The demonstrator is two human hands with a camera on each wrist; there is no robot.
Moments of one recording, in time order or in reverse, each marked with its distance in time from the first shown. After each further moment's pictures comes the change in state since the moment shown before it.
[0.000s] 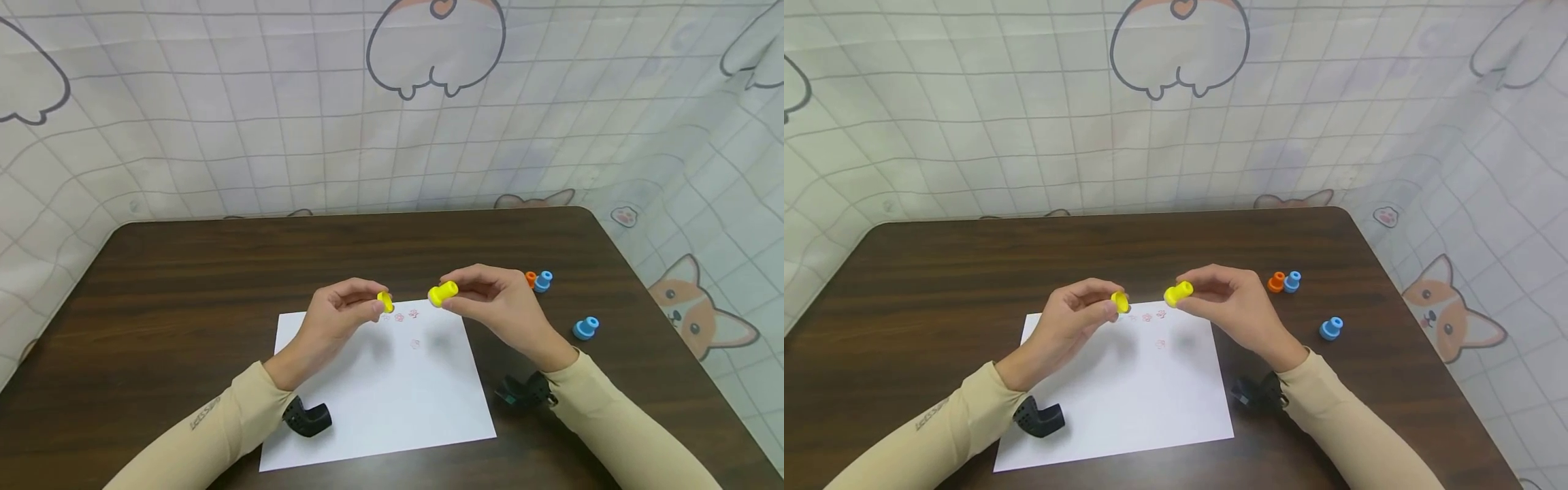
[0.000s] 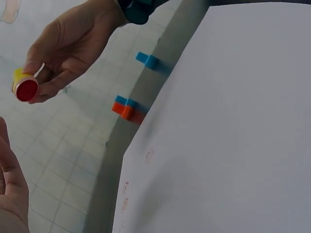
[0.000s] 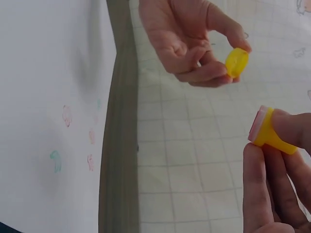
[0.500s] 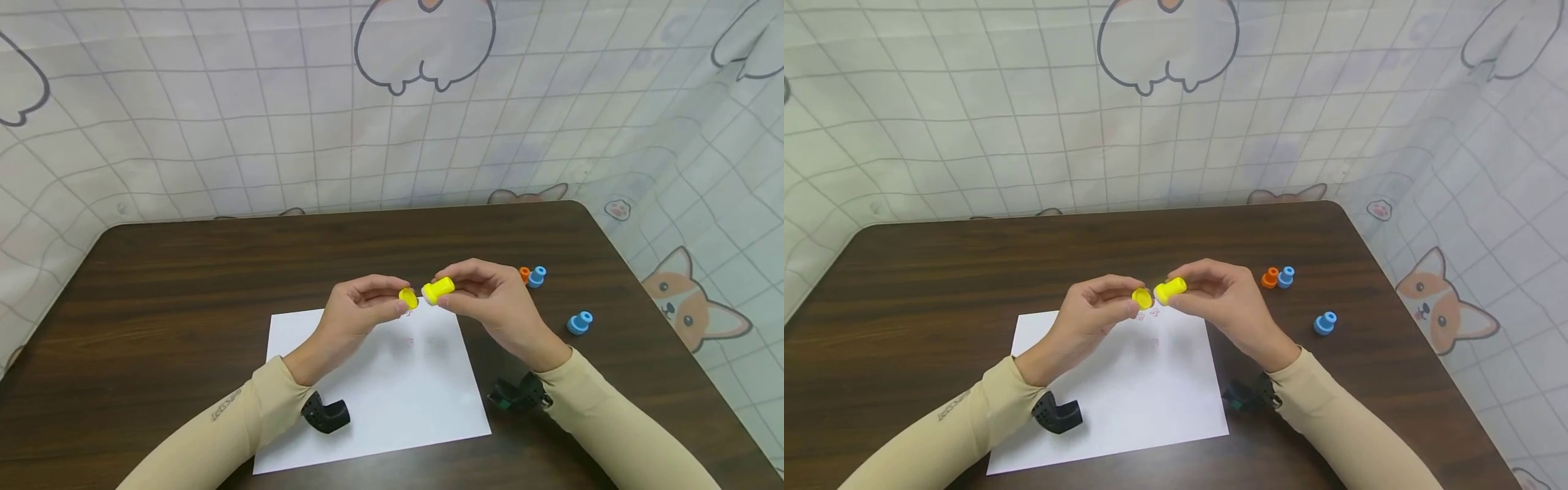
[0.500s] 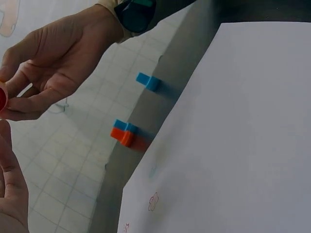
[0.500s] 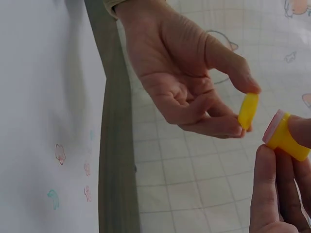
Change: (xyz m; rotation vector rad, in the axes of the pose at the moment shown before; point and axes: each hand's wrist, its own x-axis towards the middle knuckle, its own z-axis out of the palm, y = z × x) left_hand 0.017 -0.002 0.029 0.036 -0.051 0.000; right_hand -0.004 -0.005 0.001 0.259 -0.039 -0.016
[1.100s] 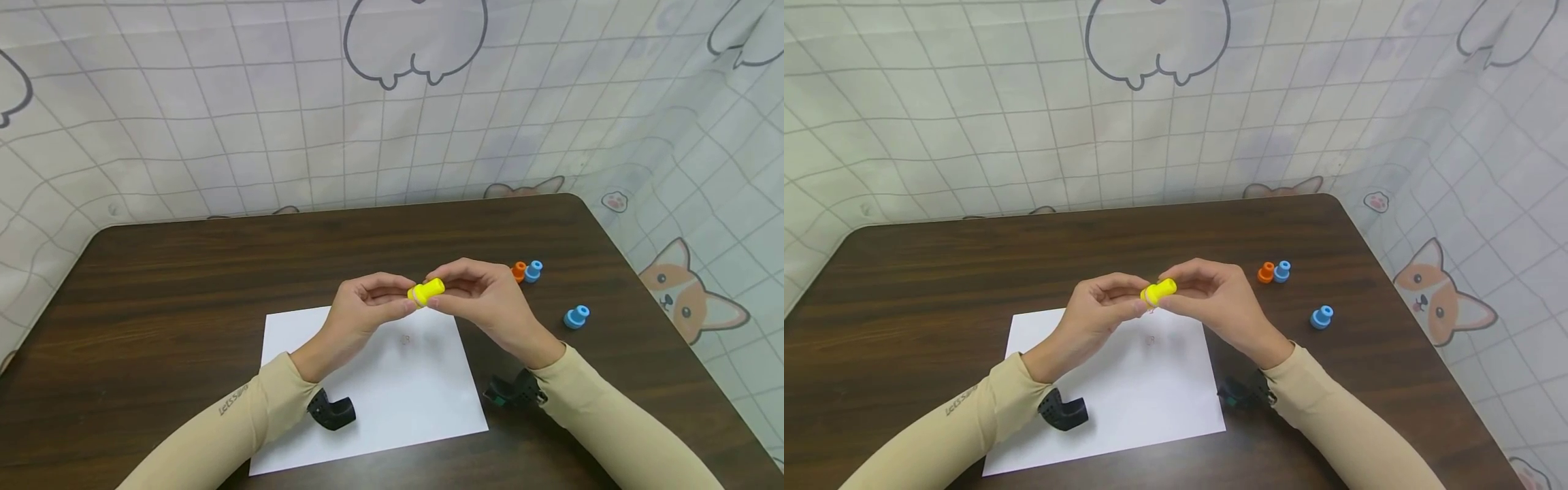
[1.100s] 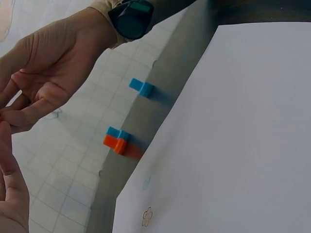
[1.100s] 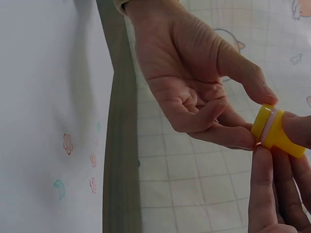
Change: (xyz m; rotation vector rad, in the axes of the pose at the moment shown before) left_hand 0.009 -0.005 0.012 -0.030 -0.040 -0.002; right_hand 0.000 0.005 0.001 -0.078 0.002 -0.015
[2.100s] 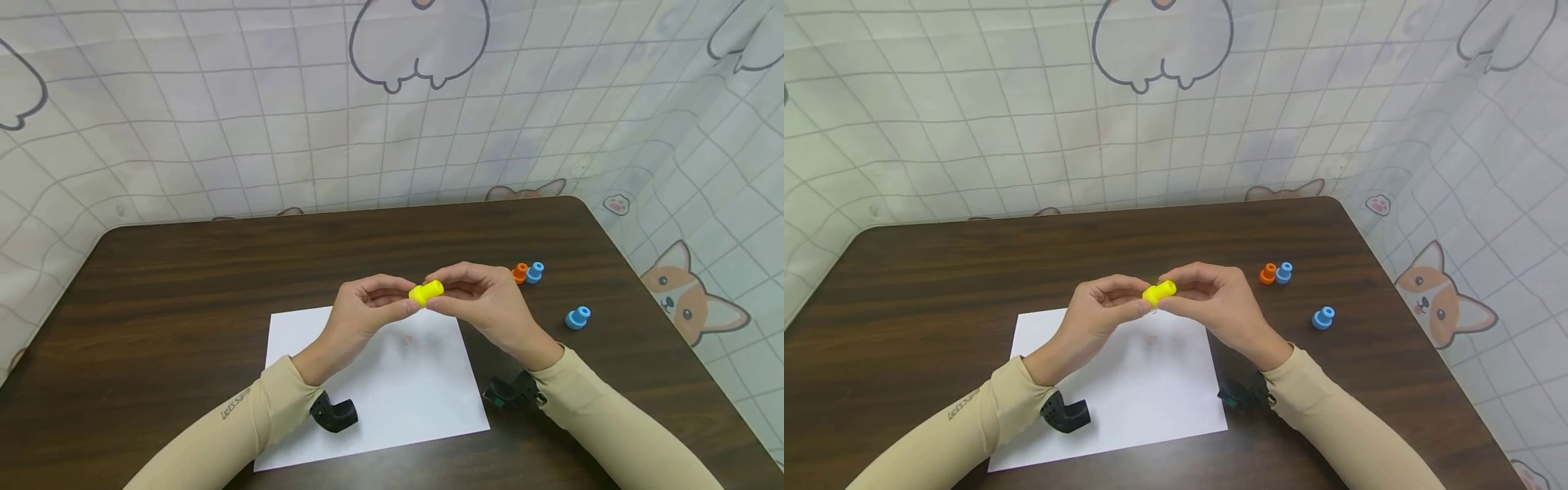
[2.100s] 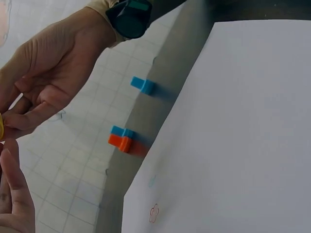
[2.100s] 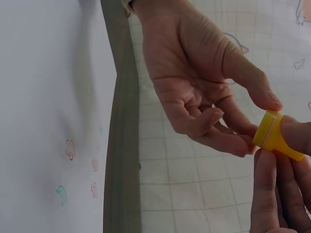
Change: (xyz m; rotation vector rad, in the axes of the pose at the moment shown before) left_hand -0.005 0.004 0.002 0.098 0.047 0.025; right_hand -0.001 -0.001 0.005 -0.084 0.011 -0.043
